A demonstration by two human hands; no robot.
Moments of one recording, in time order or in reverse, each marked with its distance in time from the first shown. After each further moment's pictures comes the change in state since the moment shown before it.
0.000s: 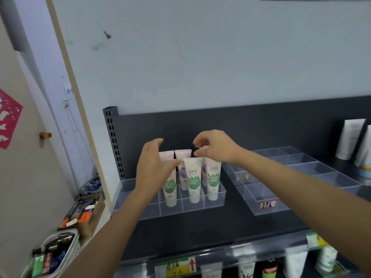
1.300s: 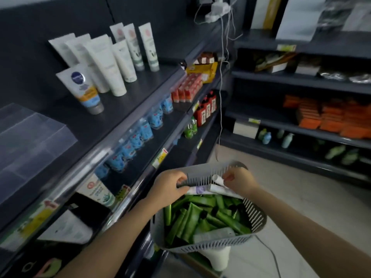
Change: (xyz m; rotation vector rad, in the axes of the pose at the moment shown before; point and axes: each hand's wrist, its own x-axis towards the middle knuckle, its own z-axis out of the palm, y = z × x) left_hand -0.351 0.309 0.436 -0.138 -1.348 0.672; right_hand -0.630 0.335 -0.105 0.063 0.242 1.455
